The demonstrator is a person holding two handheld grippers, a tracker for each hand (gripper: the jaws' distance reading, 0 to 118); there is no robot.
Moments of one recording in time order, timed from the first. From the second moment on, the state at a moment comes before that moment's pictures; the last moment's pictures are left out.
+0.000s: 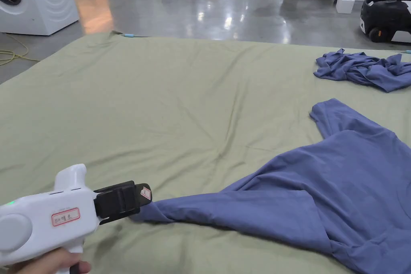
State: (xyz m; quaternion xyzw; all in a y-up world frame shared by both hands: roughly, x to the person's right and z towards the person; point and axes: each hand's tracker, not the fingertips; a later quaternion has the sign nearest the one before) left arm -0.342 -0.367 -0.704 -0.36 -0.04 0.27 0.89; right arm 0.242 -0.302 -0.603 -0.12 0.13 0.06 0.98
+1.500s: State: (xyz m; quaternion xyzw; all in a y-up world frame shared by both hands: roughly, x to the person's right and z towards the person) left arm -0.284 -0.344 -0.696 -0.37 -0.07 0.09 0.92; right arm 0.281 -0.368 -1.089 -0.38 0.10 0.10 0.91
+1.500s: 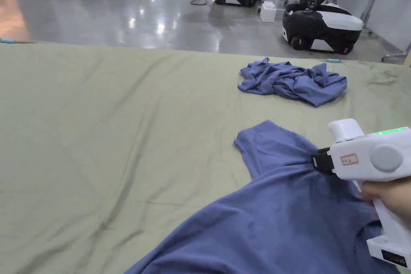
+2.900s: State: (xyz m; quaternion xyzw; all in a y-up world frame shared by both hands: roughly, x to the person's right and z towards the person) left arm -0.339 -0.046 -0.815 -0.07 -0.02 -0.09 0.99; right arm 0.374 0.062 -0.878 -0.03 0.06 0.03 1.00
